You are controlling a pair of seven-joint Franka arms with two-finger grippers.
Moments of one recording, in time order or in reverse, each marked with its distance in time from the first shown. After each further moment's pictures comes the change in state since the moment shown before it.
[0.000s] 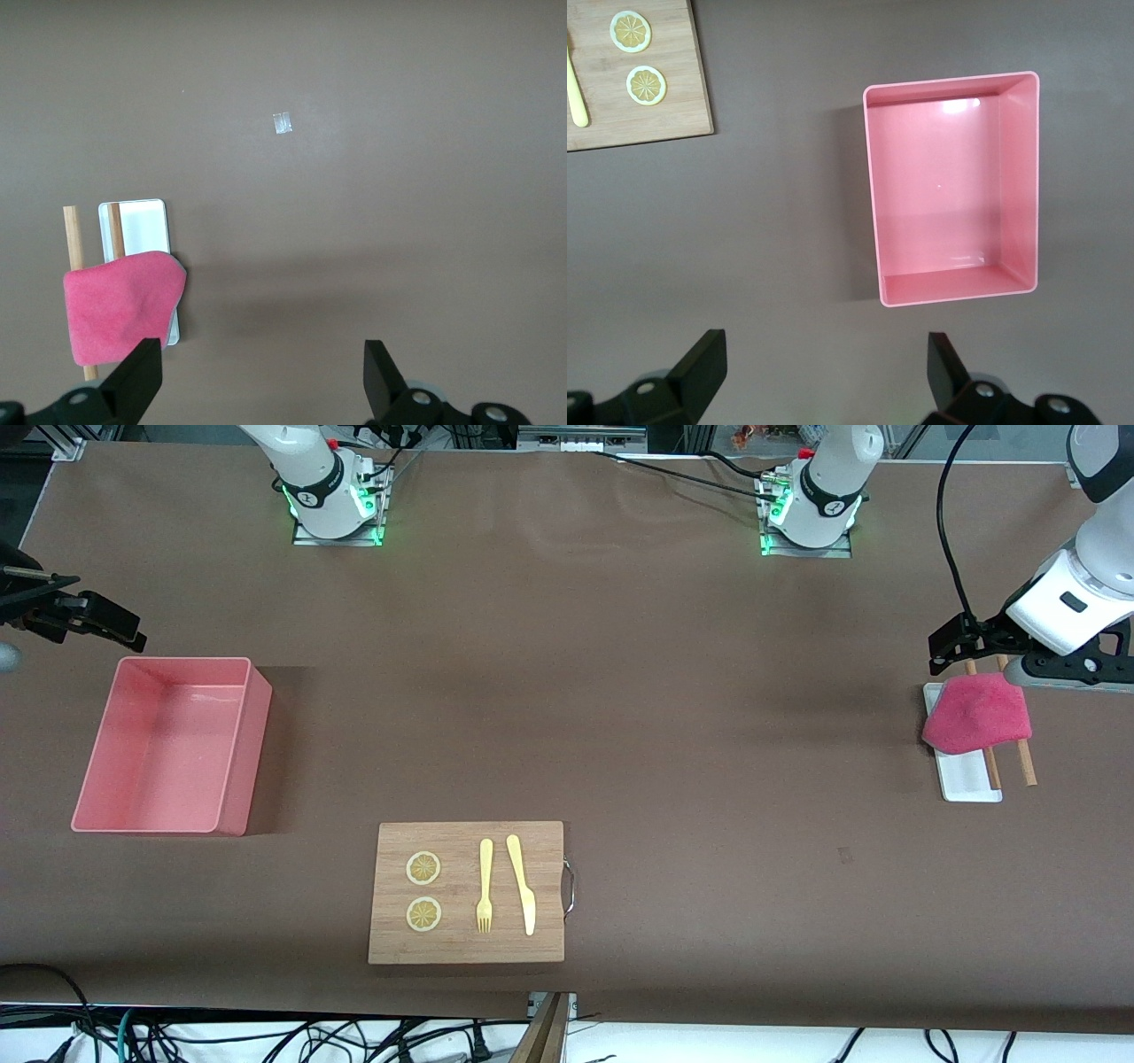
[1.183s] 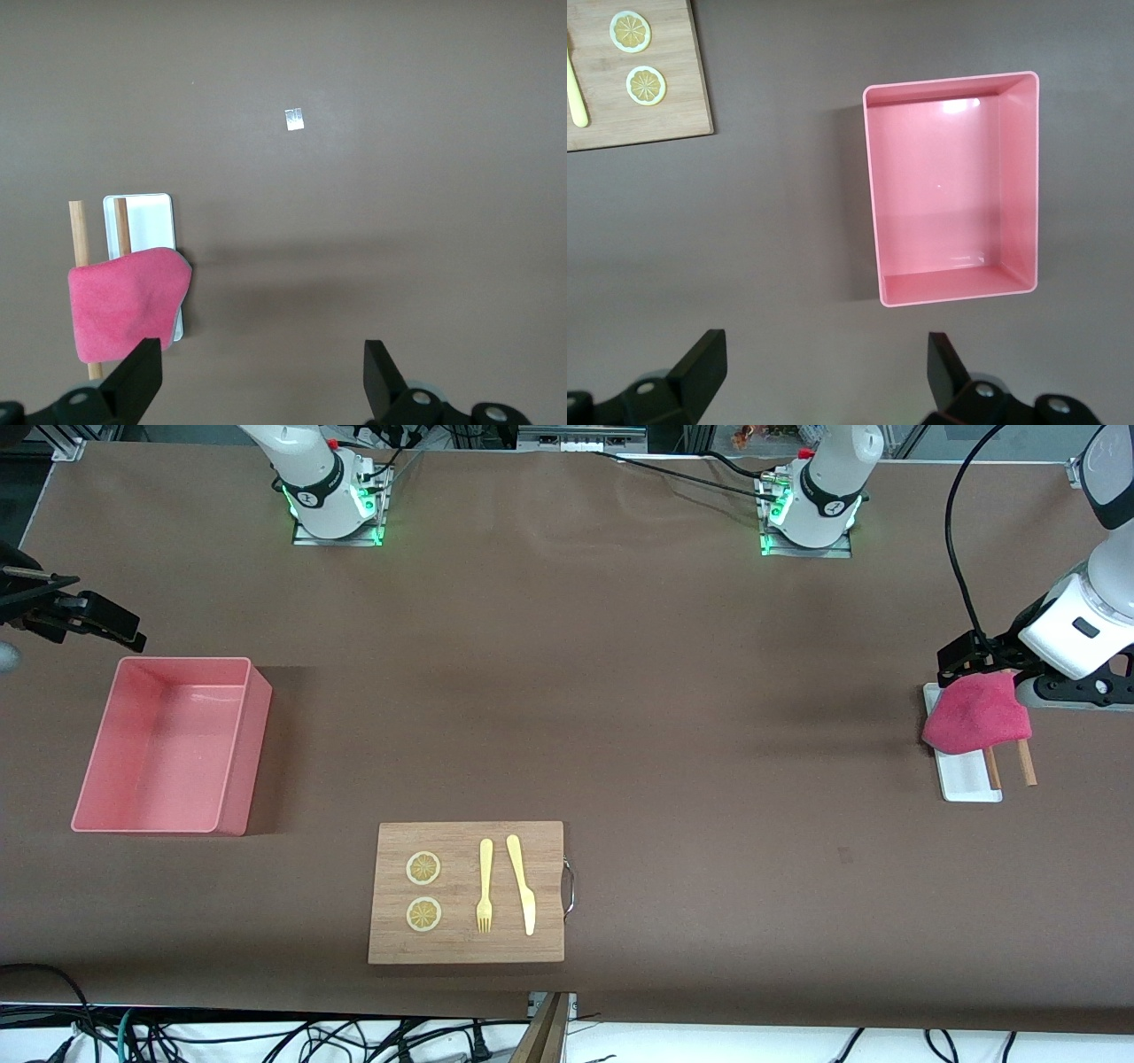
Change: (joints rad) left arm 0.006 0.059 0.018 0.059 0.000 -0.029 -0.006; right arm 0.000 0.000 0.000 0.000 0.000 0.000 0.000
